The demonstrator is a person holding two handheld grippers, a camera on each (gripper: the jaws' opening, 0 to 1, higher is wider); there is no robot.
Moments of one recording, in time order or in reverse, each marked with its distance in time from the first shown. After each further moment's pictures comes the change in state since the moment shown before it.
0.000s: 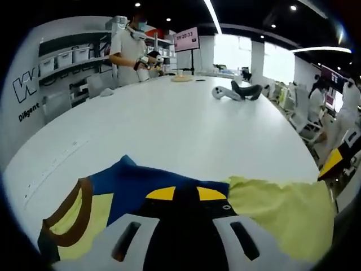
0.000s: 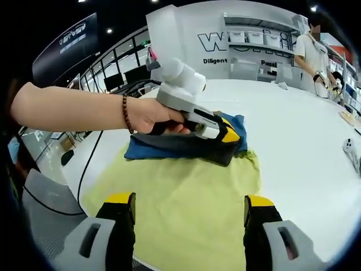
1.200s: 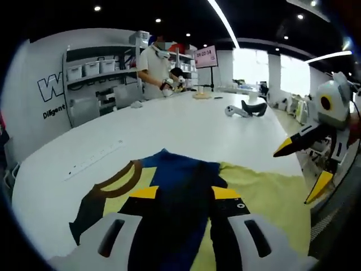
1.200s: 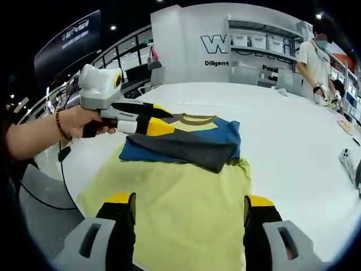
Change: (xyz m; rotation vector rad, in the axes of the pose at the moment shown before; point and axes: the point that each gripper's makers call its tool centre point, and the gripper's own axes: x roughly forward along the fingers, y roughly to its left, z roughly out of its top) left arm -0.147 0.004 -0.015 -0.069 -0.113 0.180; right arm -0.004 -0.012 0.013 -0.046 -0.008 -0.022
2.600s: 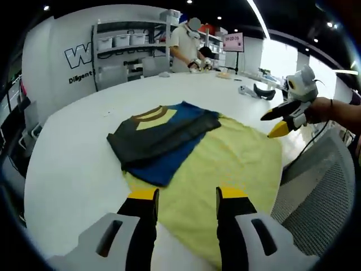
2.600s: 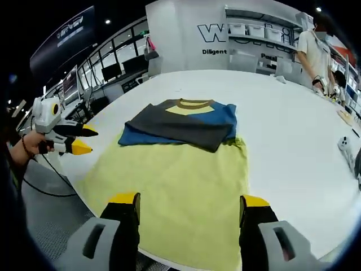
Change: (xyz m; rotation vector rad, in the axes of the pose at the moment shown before) left arm -0.156 -0.017 -0.100 -0.146 0.192 0.152; right arm -0.012 -0.006 -0.029 0.023 0.097 -0.003
